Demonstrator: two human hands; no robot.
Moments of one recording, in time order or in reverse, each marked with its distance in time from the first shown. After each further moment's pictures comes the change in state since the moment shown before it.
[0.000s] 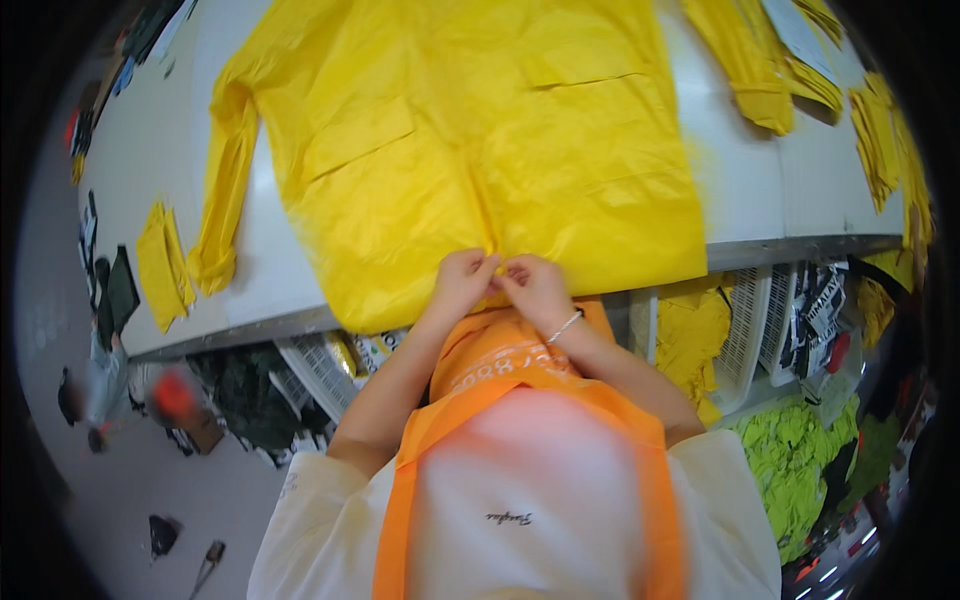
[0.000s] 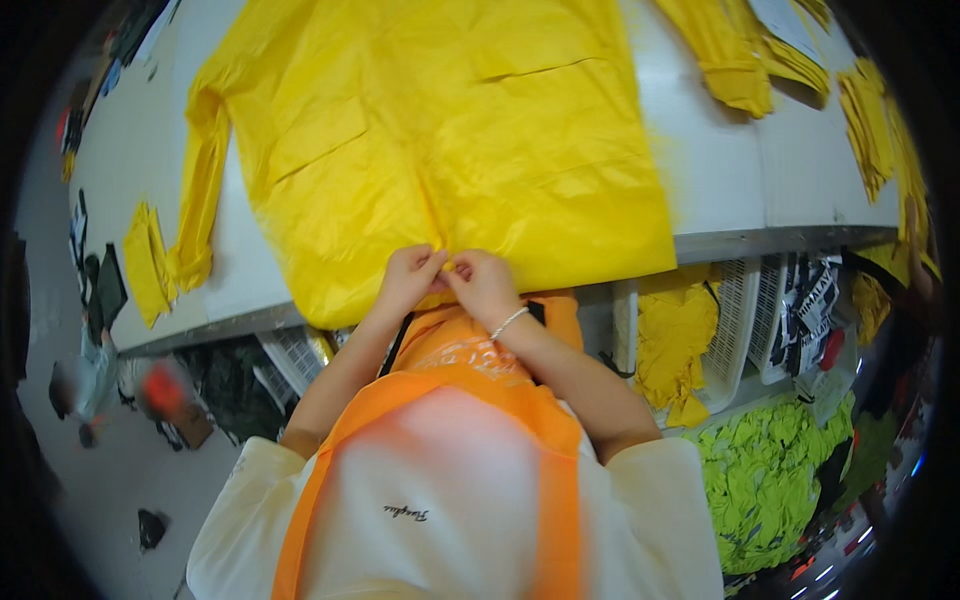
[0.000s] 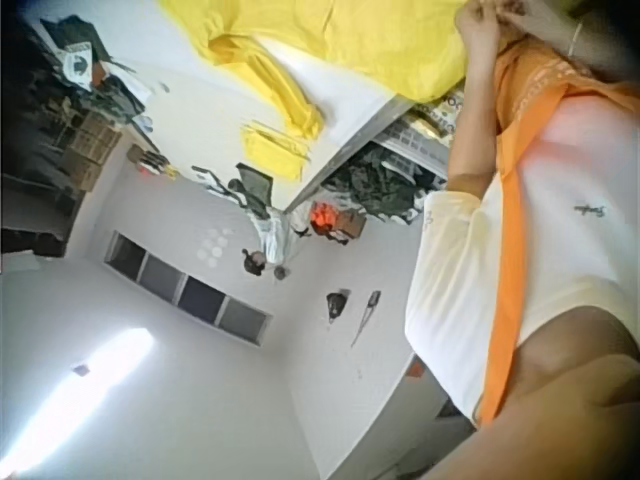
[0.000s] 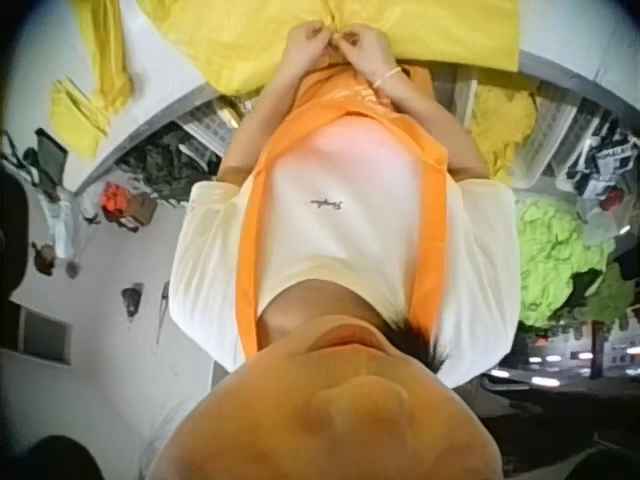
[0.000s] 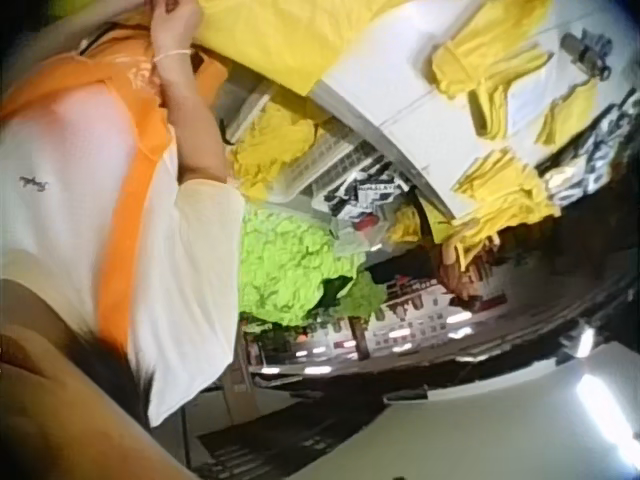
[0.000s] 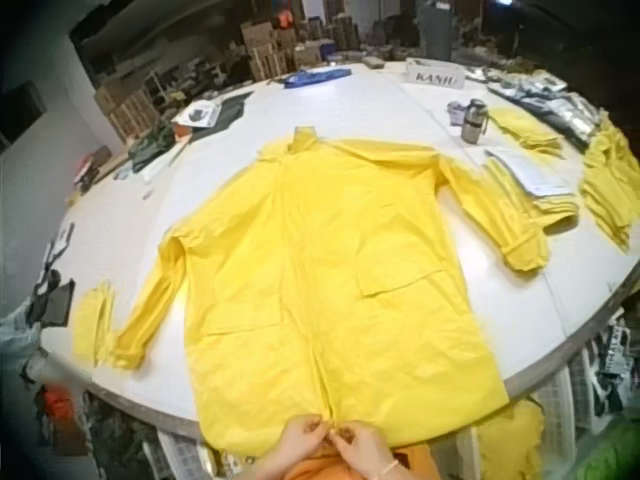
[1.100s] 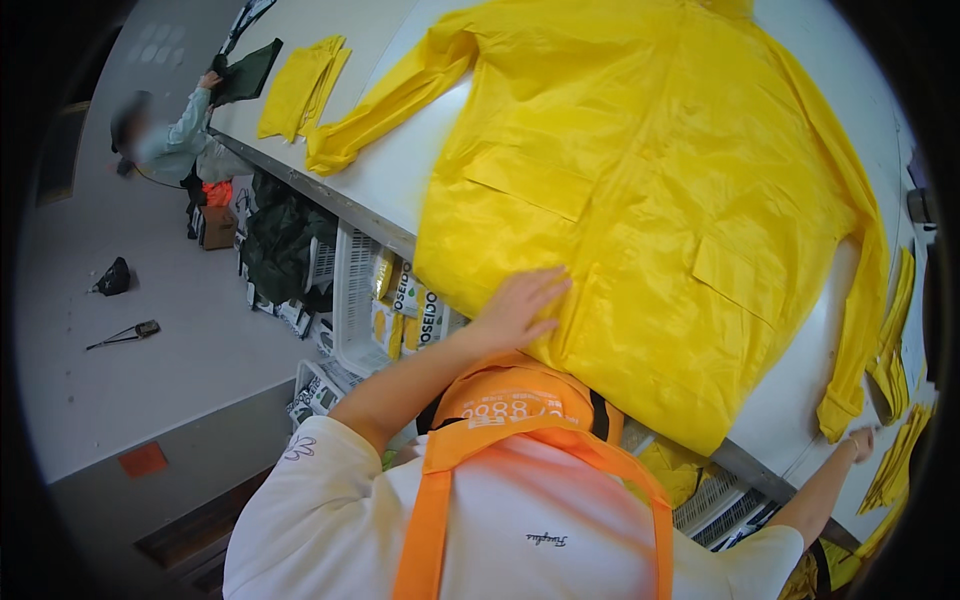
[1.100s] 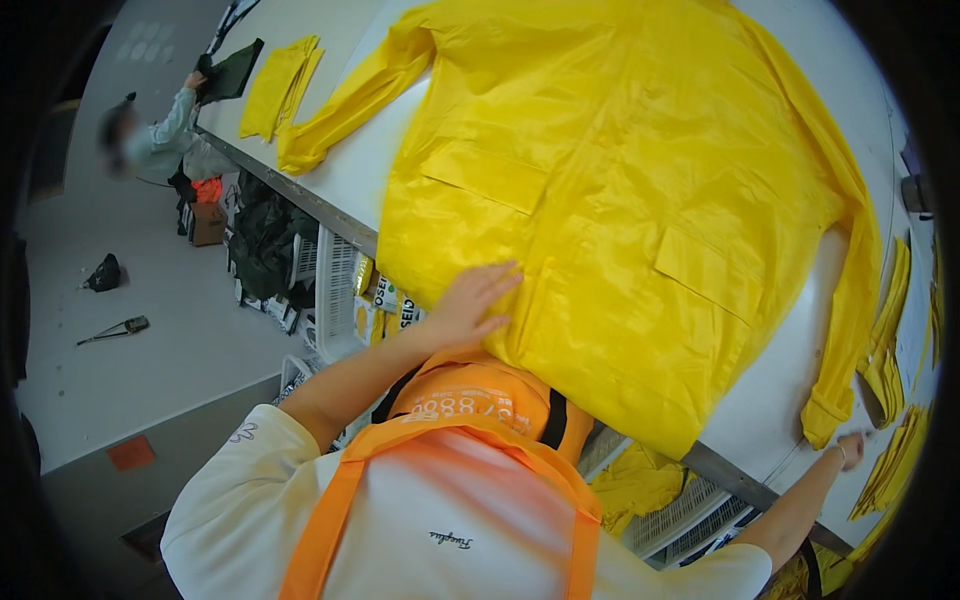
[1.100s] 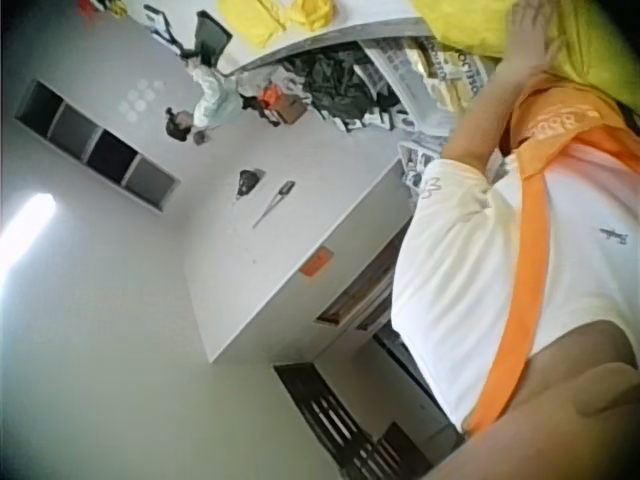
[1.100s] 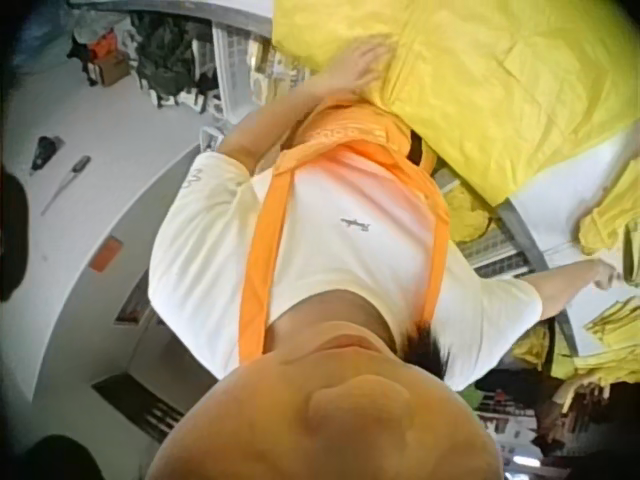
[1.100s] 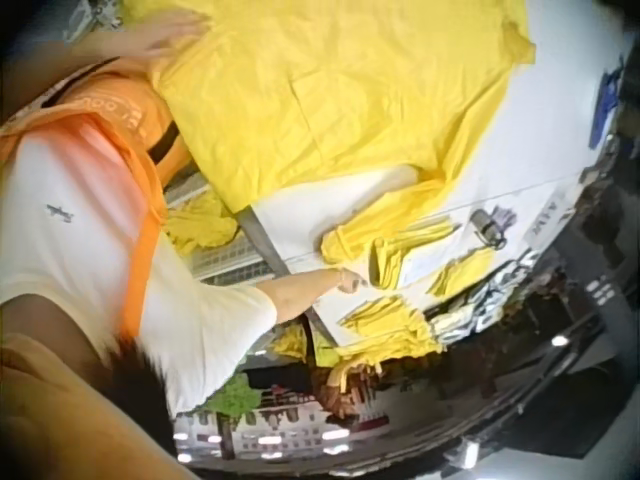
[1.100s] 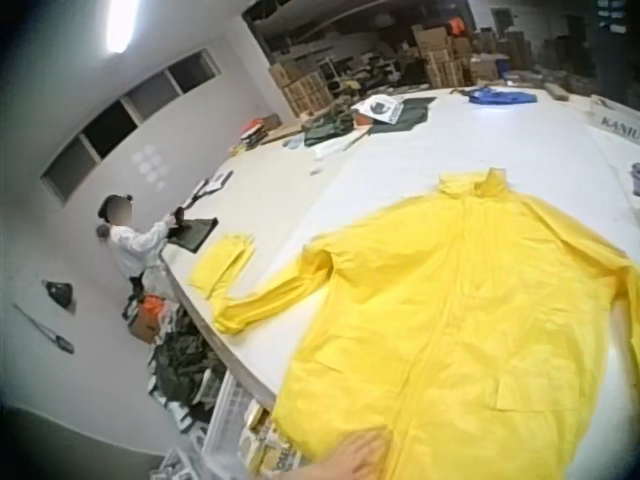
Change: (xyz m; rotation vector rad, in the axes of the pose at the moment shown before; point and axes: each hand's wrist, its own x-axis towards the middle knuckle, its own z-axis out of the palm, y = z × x) left_hand -0.046 -0.018 -0.031 0.758 0.435 0.403; right_hand 0.250 0.113 -0.591 -0.268 1.162 0.252
